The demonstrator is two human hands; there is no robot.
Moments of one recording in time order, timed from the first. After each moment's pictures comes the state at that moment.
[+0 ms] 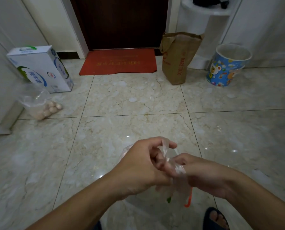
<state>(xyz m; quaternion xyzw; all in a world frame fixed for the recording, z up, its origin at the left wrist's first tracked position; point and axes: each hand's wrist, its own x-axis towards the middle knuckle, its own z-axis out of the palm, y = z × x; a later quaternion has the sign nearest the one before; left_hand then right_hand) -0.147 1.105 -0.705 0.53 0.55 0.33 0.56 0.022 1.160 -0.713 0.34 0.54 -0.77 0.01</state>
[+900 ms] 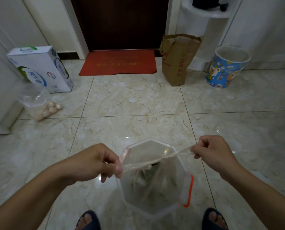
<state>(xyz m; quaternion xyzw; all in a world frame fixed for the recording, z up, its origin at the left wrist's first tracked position) -0.248 1.097 -0.720 0.56 0.63 0.09 0.53 0.058 1.198 -0.764 0.66 0.59 -0.41 -0.21</state>
